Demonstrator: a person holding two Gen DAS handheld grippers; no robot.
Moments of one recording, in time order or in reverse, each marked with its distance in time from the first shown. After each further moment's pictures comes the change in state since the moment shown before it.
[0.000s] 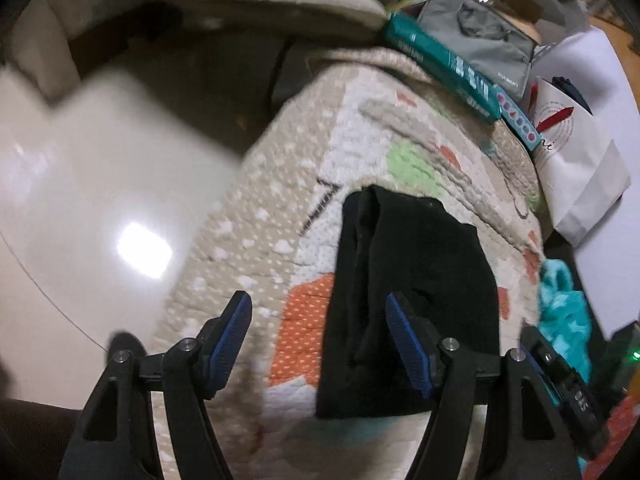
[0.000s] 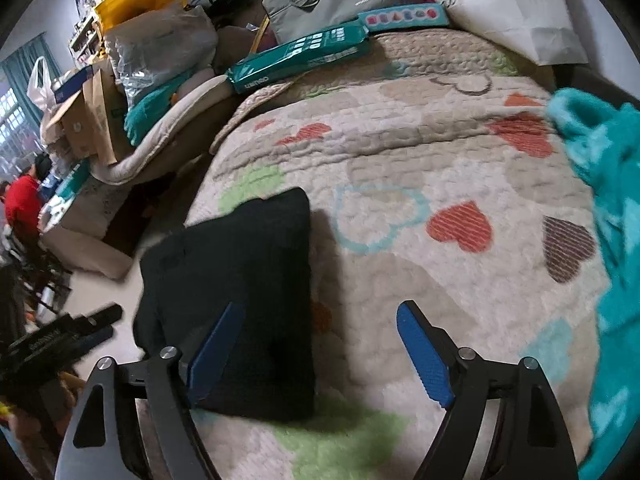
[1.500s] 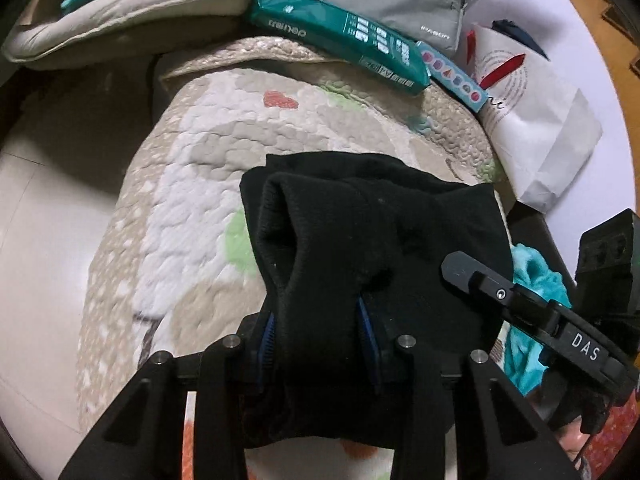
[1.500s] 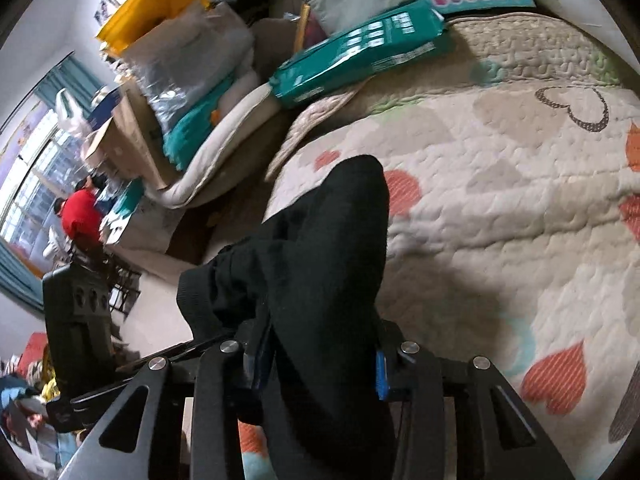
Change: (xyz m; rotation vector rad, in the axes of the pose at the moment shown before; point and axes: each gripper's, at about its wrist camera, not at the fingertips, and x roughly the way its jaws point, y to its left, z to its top) left arm 0.083 -0.125 0.082 0.248 0.053 -0.116; right arm 0.081 0.009 0.129 0.026 0.095 0.279
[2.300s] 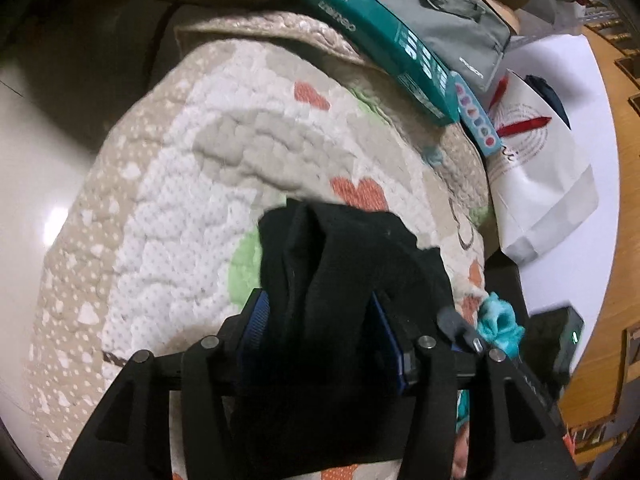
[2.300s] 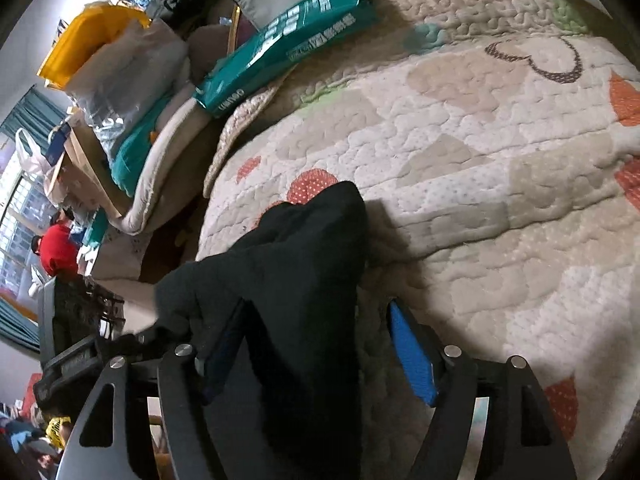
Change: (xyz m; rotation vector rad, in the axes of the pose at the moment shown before) left arm 0.031 0.050 0.029 -0.218 0.027 -0.153; right arm 0.024 -0.062 0.006 0.126 -0.007 -0.056
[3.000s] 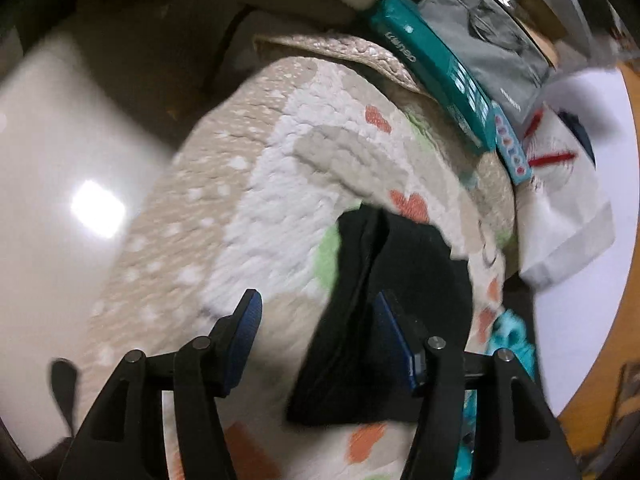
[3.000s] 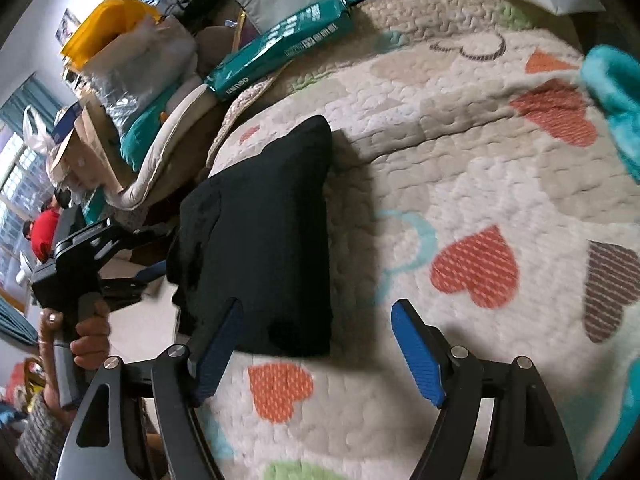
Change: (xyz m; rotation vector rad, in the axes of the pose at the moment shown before) left arm -0.058 0.031 -0.018 -0.096 -0.014 0.114; right arm -0.076 -0.004 -0.090 -0.040 -0.028 -0.079
